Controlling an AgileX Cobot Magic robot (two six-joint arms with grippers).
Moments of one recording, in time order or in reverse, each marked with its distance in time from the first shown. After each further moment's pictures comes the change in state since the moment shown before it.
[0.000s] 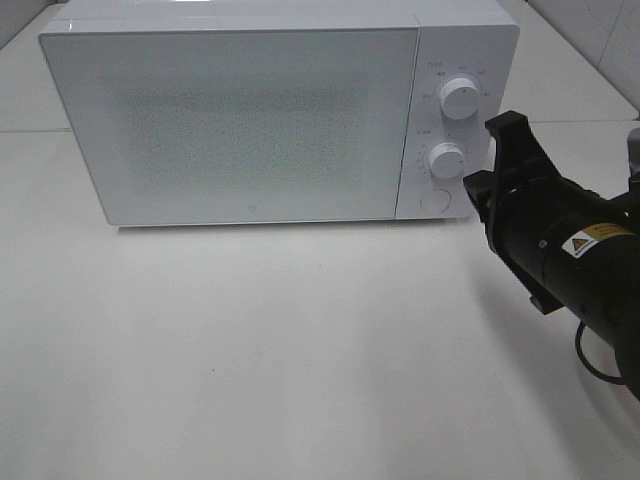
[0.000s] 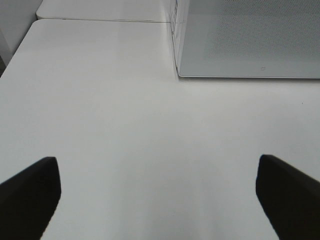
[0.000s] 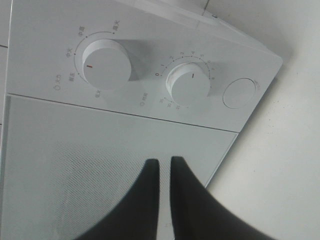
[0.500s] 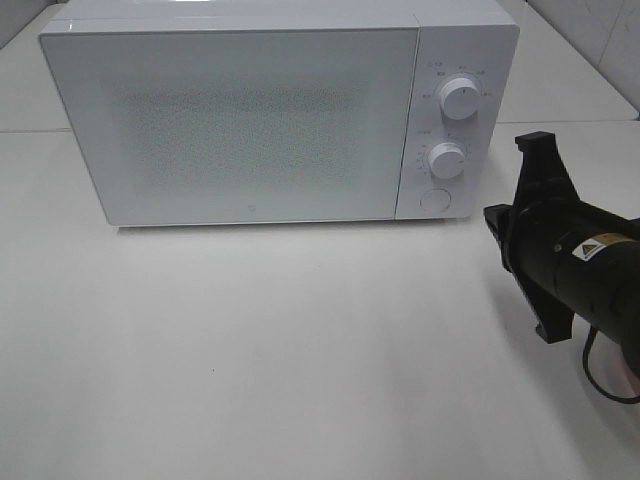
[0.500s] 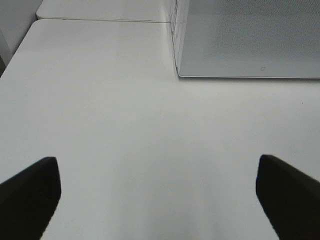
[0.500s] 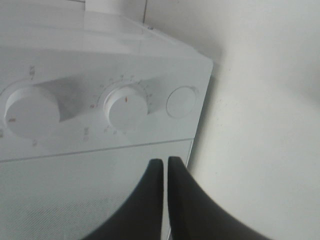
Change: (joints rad) left arm 0.000 0.000 0.000 0.000 0.000 0.000; right arm -0.065 0.013 0.000 0.078 0.124 0.120
